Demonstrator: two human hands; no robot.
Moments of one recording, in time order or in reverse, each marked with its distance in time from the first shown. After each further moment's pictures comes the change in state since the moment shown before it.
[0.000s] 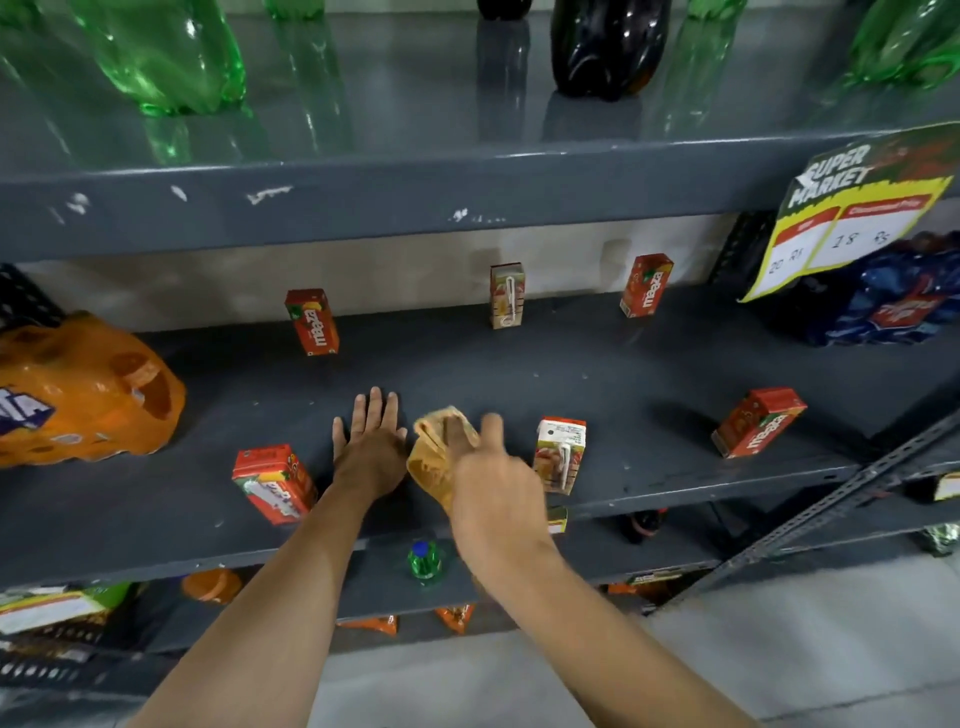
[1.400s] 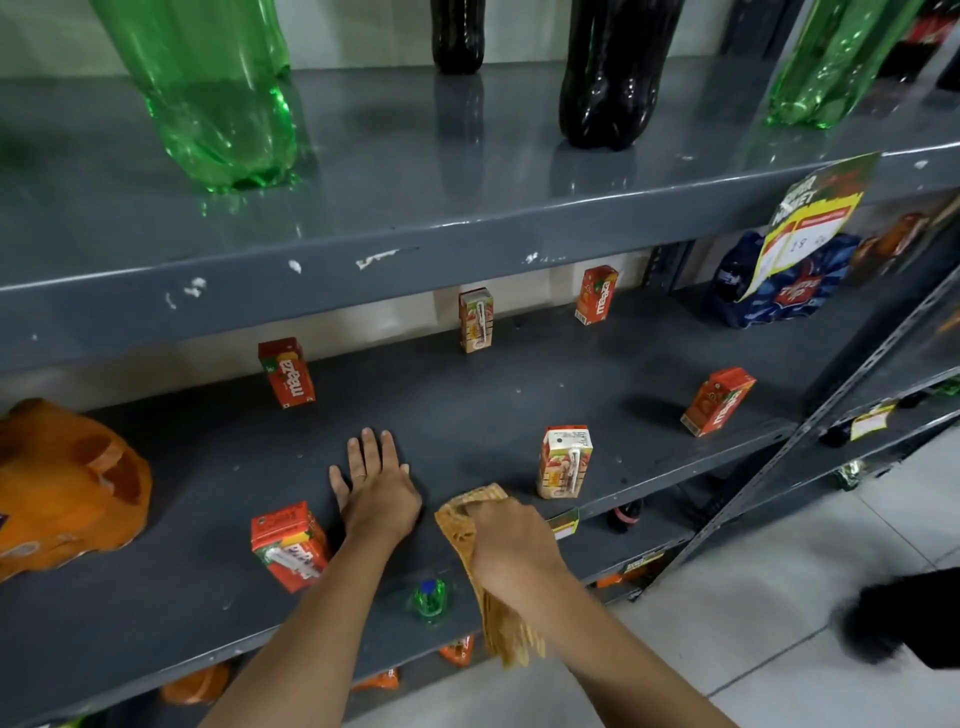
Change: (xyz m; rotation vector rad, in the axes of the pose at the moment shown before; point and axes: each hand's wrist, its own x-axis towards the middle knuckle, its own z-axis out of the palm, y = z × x) left_hand -0.009 -0.001 -0.004 -0.085 0.053 0.054; right_hand 0.004 -0.022 0.034 0.110 -0.175 0.240
